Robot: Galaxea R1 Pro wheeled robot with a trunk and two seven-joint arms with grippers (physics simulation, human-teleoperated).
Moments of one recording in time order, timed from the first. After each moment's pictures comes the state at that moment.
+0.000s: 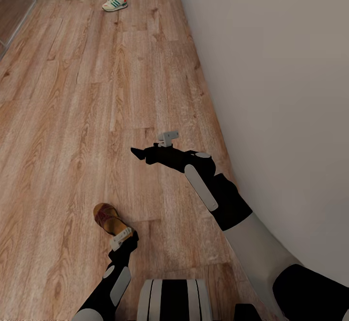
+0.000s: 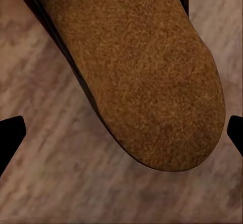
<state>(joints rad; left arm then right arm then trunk) -0.50 -0.17 0.15 -0.58 0.36 -0.24 0.15 -1.00 0.17 0.49 -1.23 -0.51 0.57 0.17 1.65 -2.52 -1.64</state>
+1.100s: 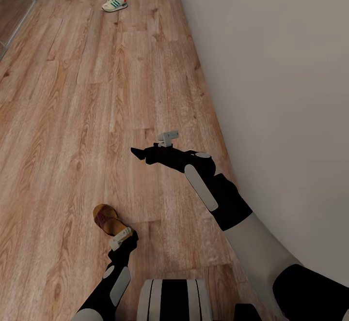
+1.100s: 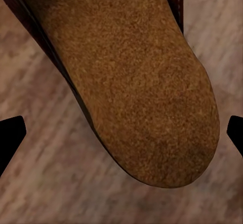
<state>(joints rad) -0.50 -0.17 0.15 -0.58 0.36 -0.25 0.15 -1.00 0.17 0.49 -1.23 -0.51 0.57 0.17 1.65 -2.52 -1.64</state>
